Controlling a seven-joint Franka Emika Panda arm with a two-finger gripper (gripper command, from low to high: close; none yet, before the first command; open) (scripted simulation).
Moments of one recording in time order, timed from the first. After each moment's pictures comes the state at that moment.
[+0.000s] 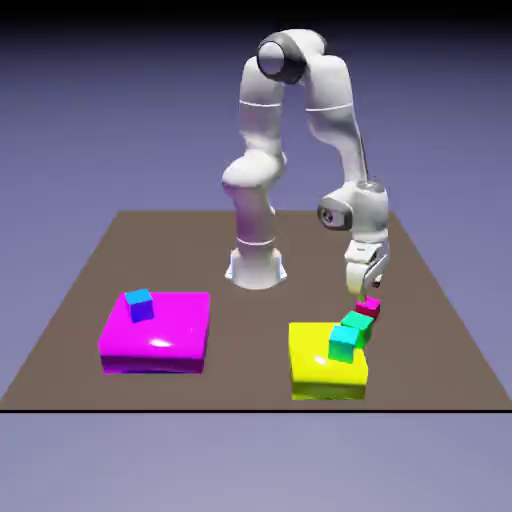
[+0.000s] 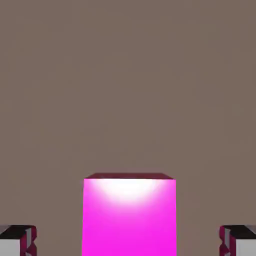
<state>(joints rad) 1.04 0.17 -0.03 -2.86 0.25 3.13 0.56</state>
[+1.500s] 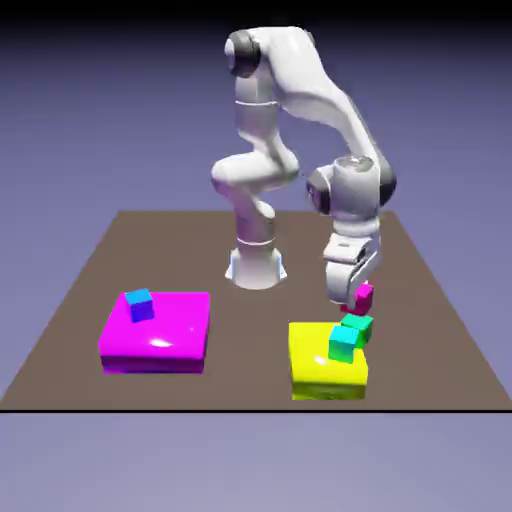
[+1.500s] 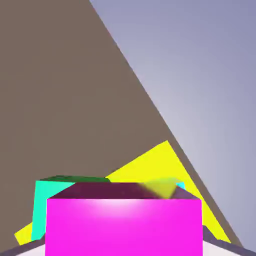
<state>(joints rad) 0.47 0.12 -0.10 -2.41 0.14 2.61 0.06</state>
